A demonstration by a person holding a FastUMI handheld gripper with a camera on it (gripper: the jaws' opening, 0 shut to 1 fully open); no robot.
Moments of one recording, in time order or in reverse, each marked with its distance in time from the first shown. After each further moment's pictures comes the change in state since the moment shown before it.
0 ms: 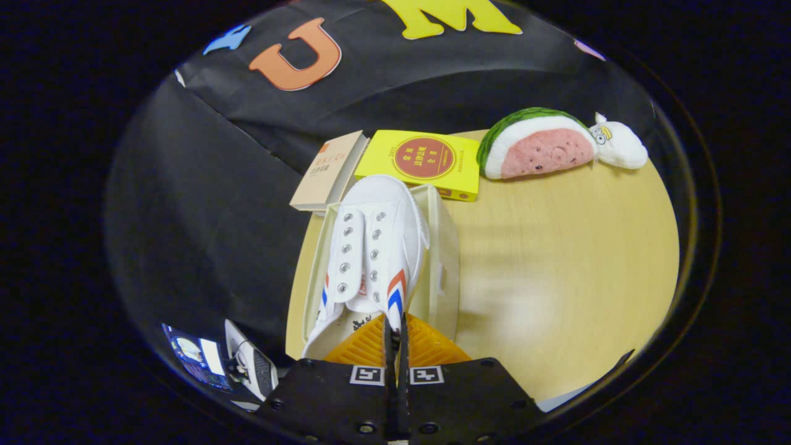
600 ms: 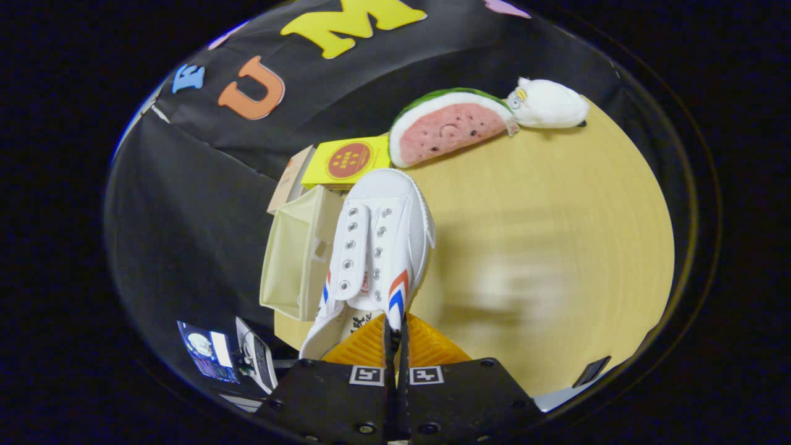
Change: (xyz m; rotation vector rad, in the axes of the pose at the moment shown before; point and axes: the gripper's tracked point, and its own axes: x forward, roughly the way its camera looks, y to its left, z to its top) arm -0.085 -0.165 -0.027 0.064 0.041 0.145
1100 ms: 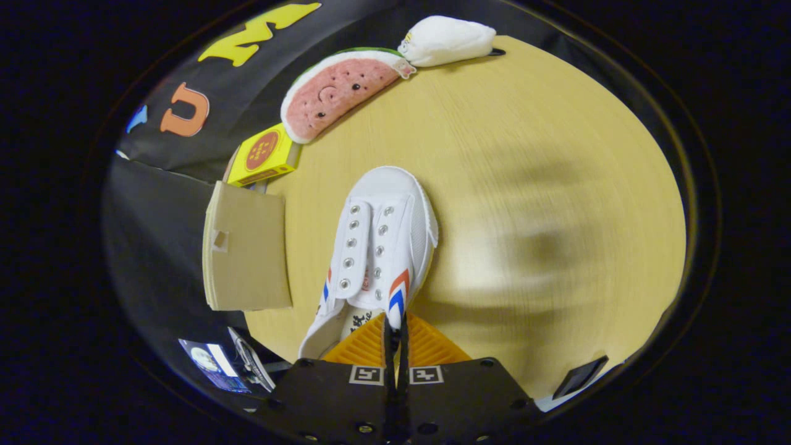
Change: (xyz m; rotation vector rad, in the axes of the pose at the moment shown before) arm 0.040 -0.167 -0.045 0.233 0.082 -0.028
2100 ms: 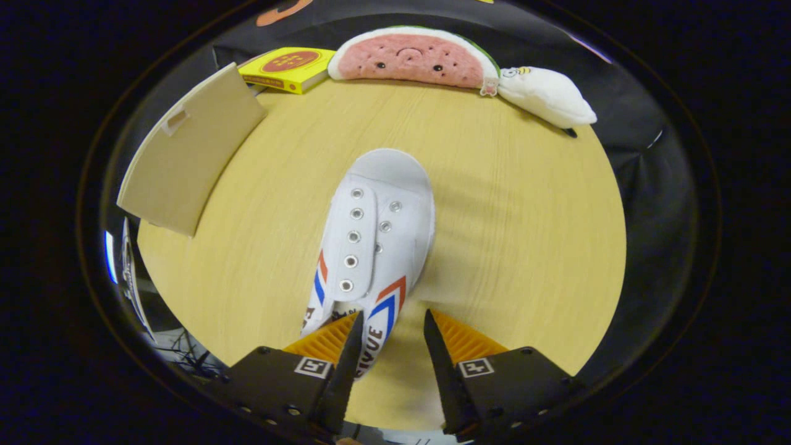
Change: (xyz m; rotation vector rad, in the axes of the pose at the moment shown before) arm 0.042 -0.050 0.008 -0.469 0.041 -0.424
